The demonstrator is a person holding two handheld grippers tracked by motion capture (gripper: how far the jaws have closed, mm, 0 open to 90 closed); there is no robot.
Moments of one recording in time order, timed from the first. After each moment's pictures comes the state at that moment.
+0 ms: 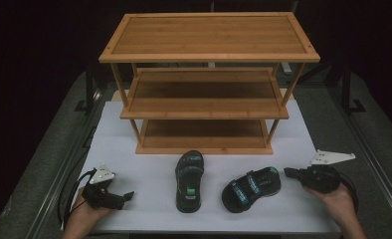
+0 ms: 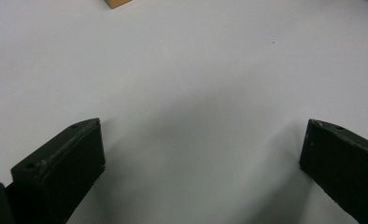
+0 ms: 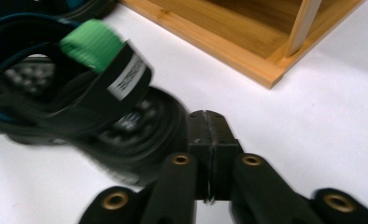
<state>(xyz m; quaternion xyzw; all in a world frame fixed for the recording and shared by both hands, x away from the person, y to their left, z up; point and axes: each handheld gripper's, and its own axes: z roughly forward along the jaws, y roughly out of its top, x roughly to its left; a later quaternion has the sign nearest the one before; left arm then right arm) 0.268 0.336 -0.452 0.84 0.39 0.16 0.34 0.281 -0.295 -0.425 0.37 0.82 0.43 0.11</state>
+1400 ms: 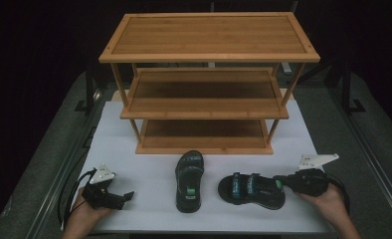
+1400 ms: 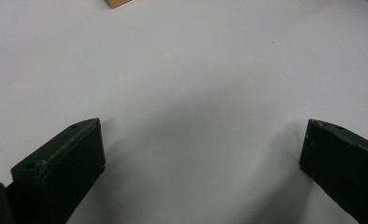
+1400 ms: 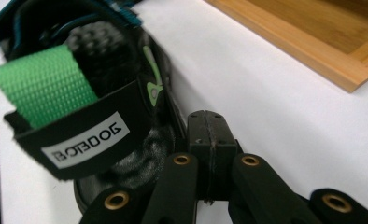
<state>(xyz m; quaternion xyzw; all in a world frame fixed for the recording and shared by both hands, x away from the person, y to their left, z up) 0.268 0.336 -0.452 0.84 0.39 0.16 0.34 0.282 -0.272 -0.435 0.31 0.85 0.42 0.05</state>
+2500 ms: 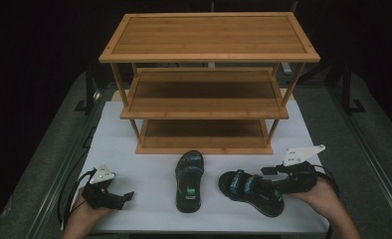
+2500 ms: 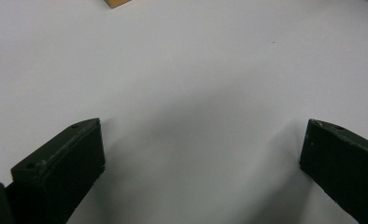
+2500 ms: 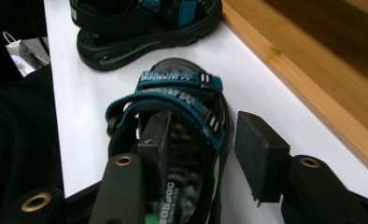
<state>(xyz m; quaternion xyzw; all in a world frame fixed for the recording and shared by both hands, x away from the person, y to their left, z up) 0.268 0.336 -0.453 0.84 0.39 0.16 0.34 0.280 -0.224 -0.386 0.24 0.87 0.42 0.05</state>
